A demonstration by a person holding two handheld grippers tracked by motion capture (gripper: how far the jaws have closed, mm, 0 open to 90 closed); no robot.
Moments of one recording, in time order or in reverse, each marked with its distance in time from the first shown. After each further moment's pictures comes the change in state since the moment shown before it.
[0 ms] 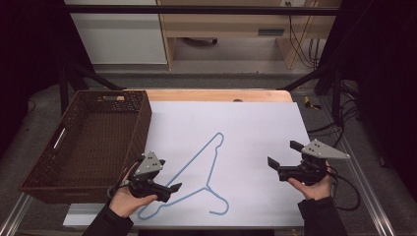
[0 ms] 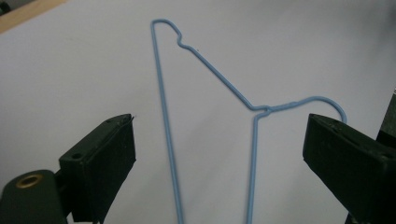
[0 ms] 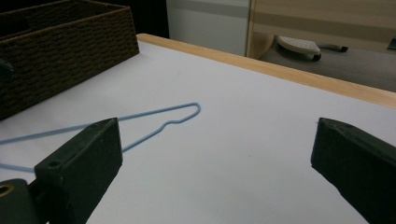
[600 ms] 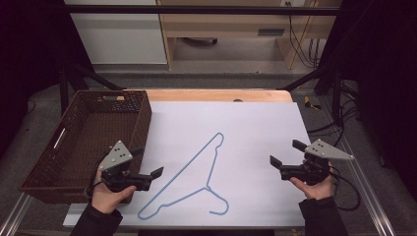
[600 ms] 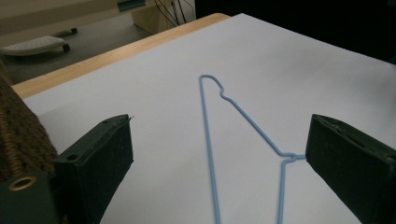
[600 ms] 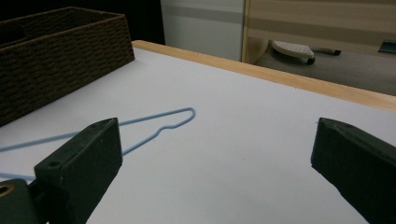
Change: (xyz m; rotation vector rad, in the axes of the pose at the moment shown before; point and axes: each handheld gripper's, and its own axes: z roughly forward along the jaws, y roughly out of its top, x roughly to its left) left arm 0.024 -0.002 -0.051 -0.230 0.107 -0.089; right arm -0.003 0.000 -0.004 -0.022 -0.018 0.016
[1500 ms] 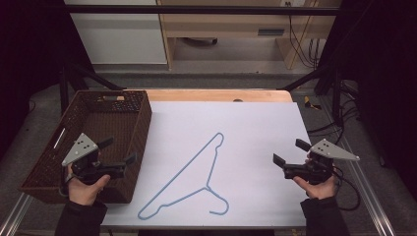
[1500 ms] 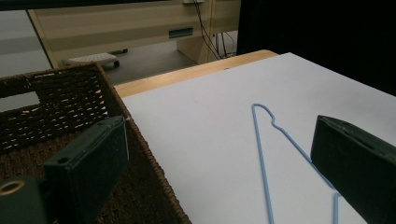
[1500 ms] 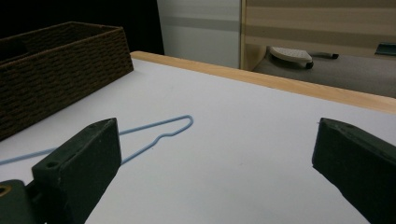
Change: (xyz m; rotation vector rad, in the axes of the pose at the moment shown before) left arm 0.047 -0.006 -0.044 -0.146 0.167 -0.107; right arm -0.007 -0.001 -0.005 -0.035 -0.003 0.034
